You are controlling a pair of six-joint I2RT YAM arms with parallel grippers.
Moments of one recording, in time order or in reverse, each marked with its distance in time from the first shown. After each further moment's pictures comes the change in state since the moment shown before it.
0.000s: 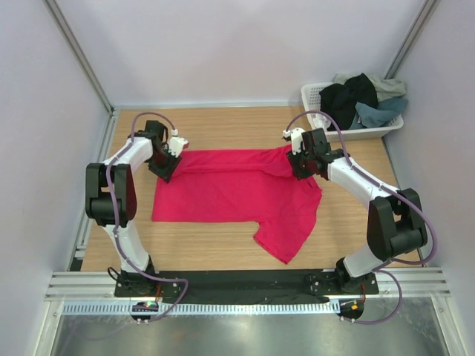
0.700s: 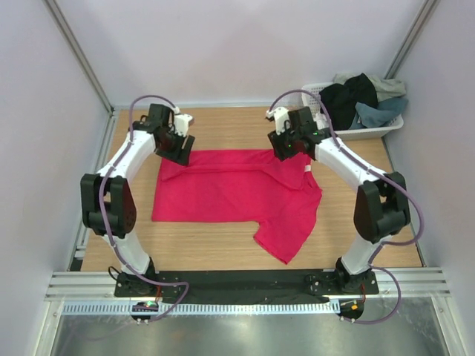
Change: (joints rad) left arm -0.077 -0.112 0.142 -0.018 0.078 -0.286; right arm 0.052 0.148 0.311 -0.038 -0.068 -0.043
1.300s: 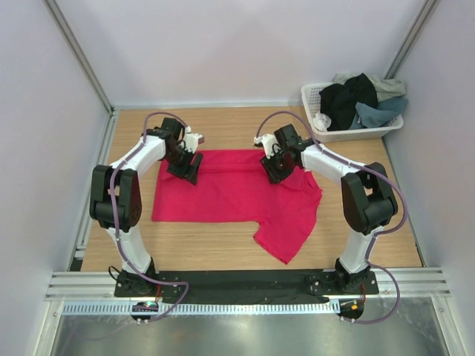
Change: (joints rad) left arm -0.064 0.076 -0.103 -0.055 0.103 -0.020; right arm 0.077 0.131 -0.072 -0.096 -0.104 -0.032
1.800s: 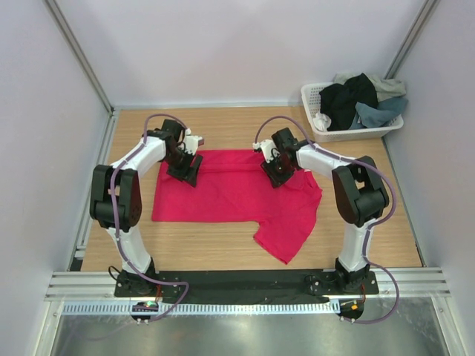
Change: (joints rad) left arm 0.000 0.003 -0.017 -0.003 -0.002 -0.004; right arm -0.011 0.096 0.011 -0.023 0.037 -0.037
